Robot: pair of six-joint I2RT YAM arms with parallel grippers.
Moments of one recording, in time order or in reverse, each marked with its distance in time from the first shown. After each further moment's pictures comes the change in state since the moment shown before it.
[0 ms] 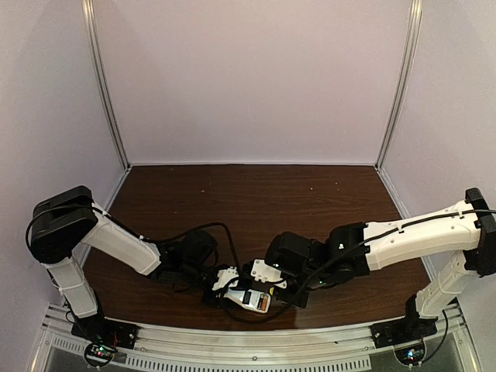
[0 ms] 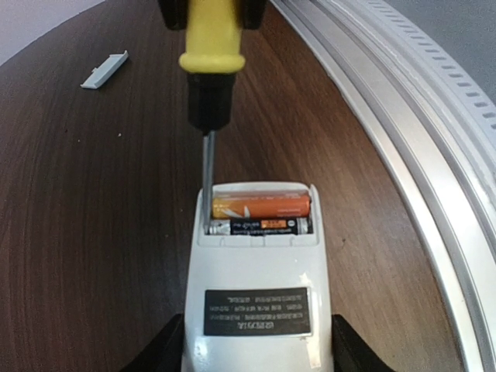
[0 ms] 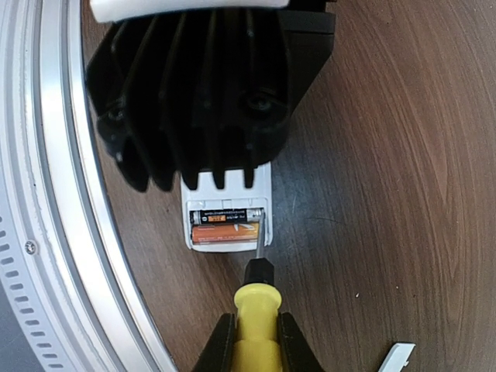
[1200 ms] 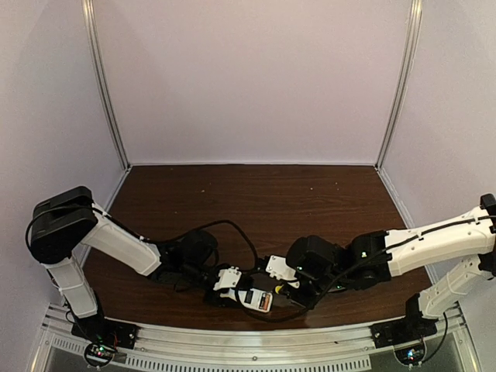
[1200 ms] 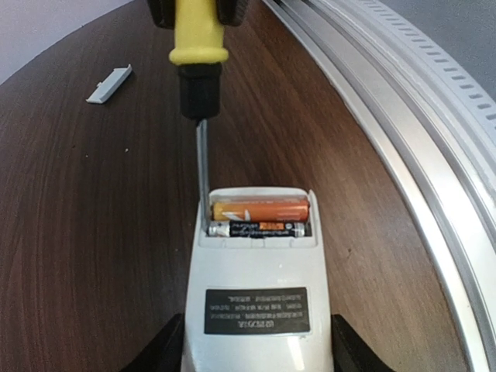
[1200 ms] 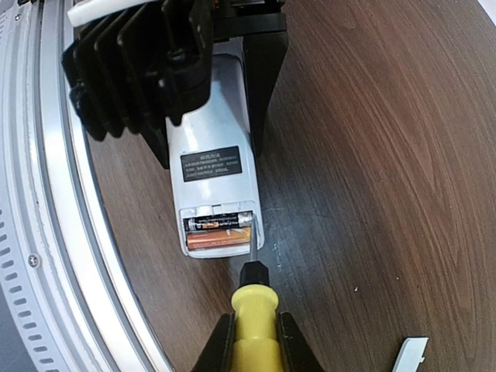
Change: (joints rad) left arm -0.009 0.000 -0.001 0.034 -0.008 0.019; right arm -0.014 -0.156 -0.198 0.186 0.031 0.073
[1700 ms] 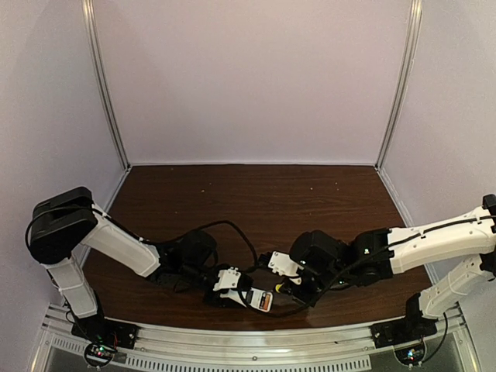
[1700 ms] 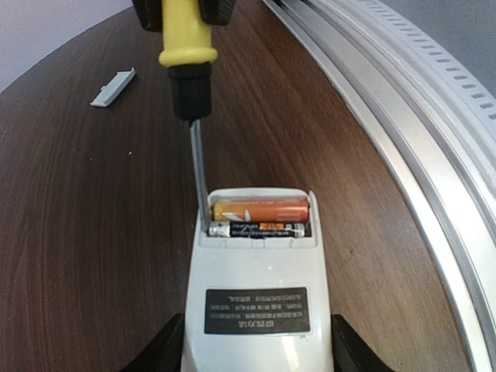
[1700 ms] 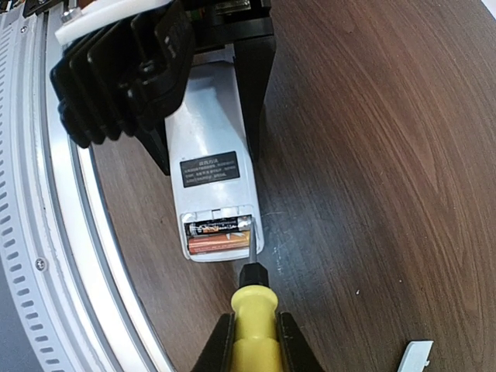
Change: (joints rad) left arm -0.003 -0.003 -0.015 0.030 -0.011 0.000; right arm -0.031 -0.016 -0.010 0.020 -0.048 -0.002
